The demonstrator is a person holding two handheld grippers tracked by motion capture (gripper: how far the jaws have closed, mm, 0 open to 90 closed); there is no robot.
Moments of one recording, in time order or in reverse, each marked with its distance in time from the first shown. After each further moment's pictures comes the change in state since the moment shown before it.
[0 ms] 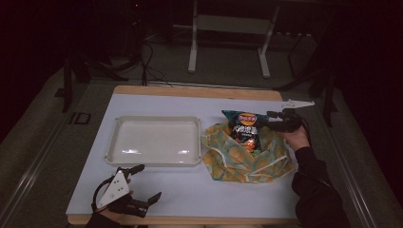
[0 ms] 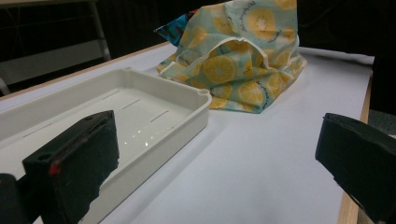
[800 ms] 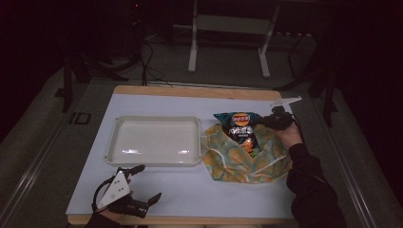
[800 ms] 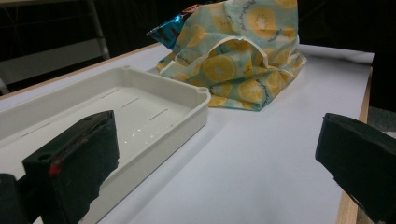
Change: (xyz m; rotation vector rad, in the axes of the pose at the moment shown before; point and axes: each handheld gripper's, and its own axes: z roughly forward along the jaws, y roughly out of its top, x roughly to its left) left arm -0.001 0.000 0.000 0.005 -0.004 0.007; right arm 0.015 0.016 0.020 0.119 0.087 -0.041
